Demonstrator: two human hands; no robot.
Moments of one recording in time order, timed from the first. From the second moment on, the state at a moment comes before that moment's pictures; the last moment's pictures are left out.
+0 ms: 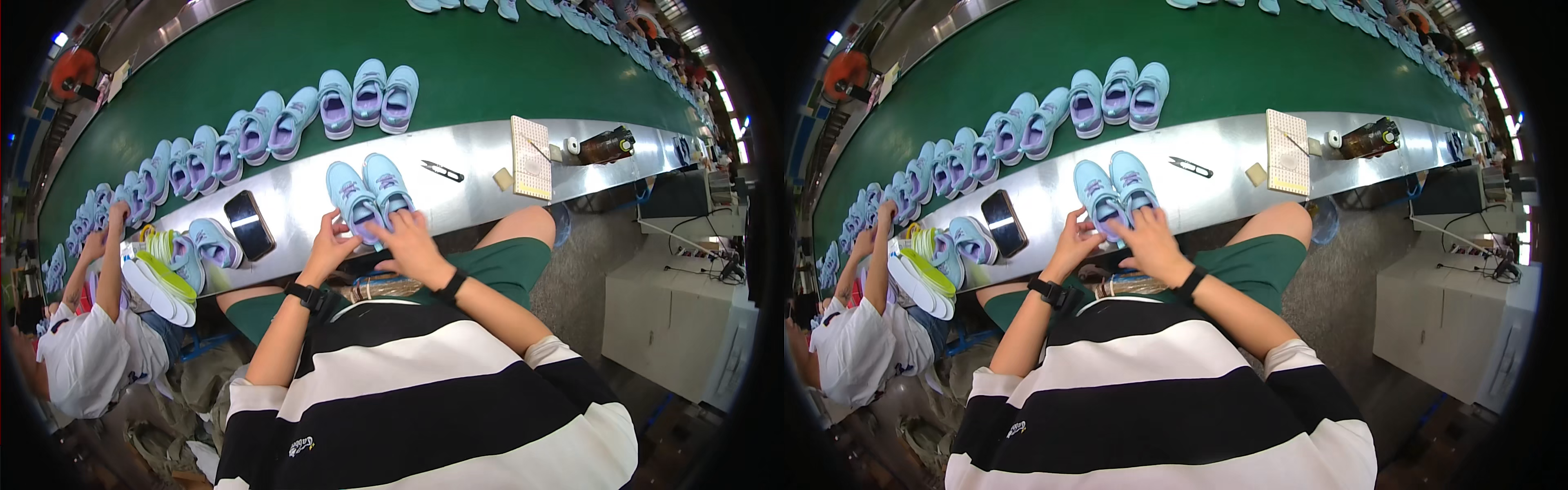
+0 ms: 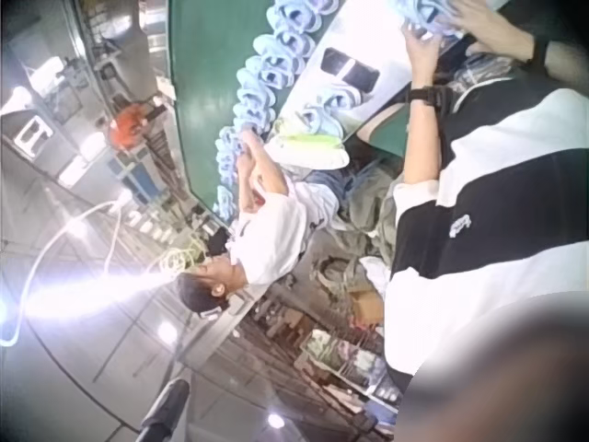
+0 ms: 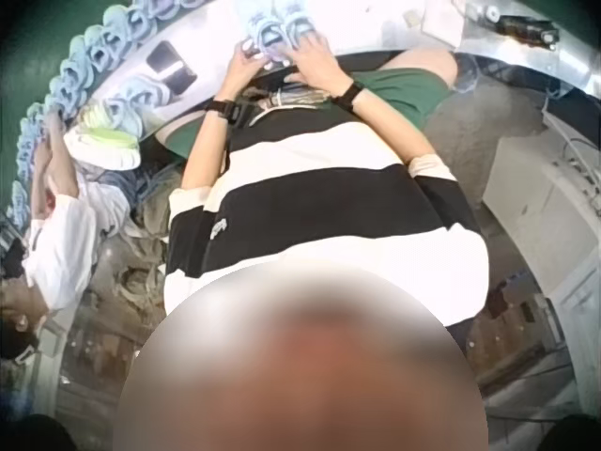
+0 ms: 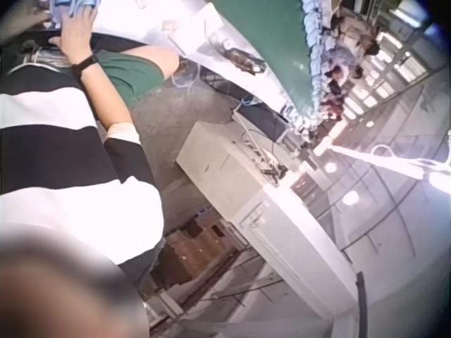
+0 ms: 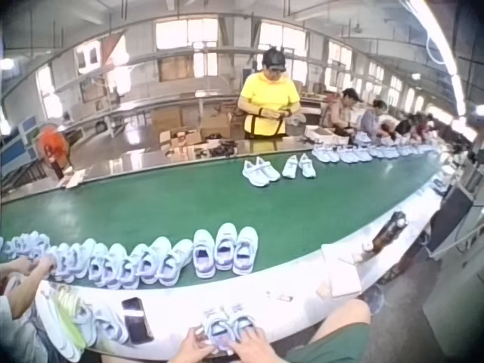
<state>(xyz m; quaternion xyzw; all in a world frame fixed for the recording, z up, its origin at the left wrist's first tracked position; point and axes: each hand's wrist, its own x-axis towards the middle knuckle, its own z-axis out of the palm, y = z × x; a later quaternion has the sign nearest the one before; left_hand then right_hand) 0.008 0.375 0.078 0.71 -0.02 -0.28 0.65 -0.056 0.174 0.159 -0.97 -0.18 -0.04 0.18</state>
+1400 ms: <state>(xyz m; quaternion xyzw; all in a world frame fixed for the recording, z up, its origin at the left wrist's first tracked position) 0.001 0.418 0.115 0.80 -0.08 -0.09 0.58 -0.061 0.224 0.171 -0.95 -0.26 0.02 0.15</state>
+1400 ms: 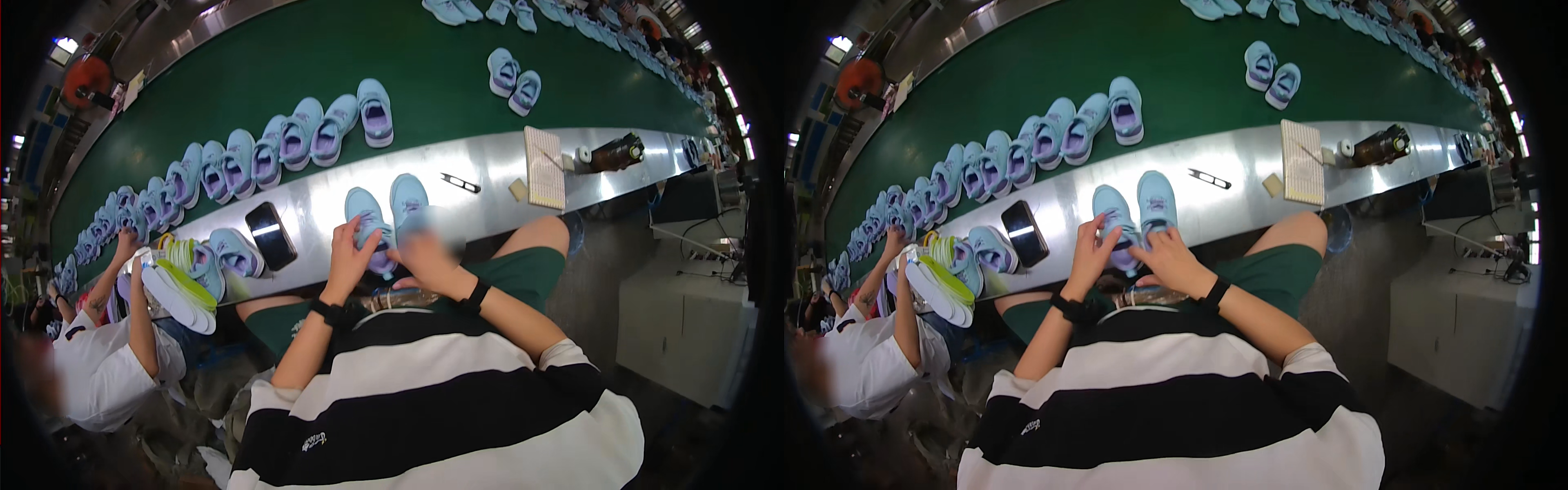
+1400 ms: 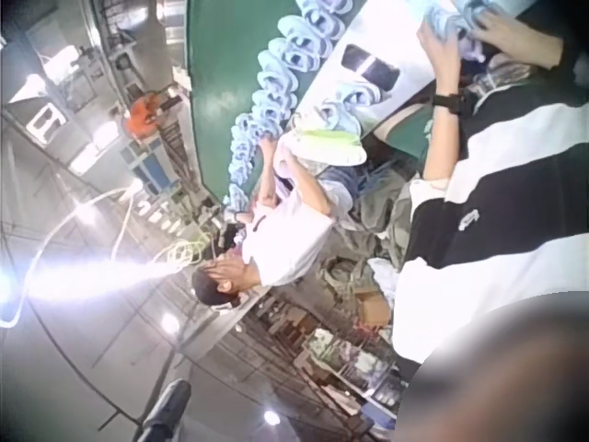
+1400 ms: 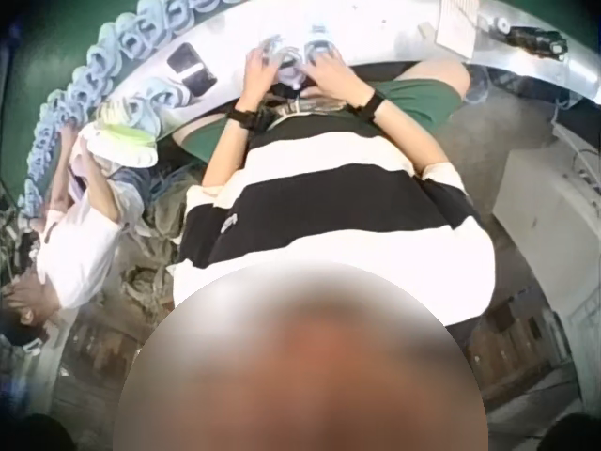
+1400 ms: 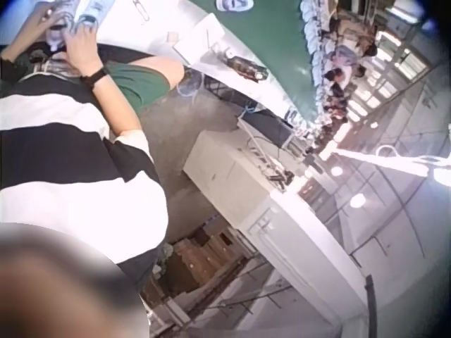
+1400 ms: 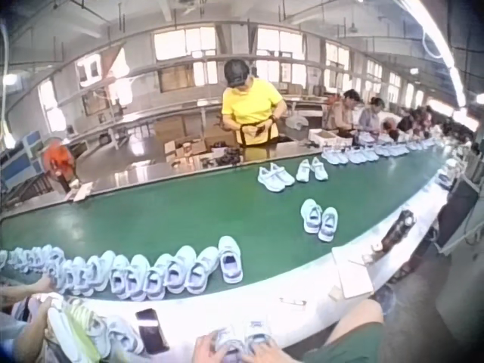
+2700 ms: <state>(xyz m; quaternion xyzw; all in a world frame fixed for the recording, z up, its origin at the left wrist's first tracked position) -0.014 0.483 0.270 0.59 -0.08 -0.14 0.80 -0.052 0.261 0.270 -0.65 0.04 -0.09 0.75</state>
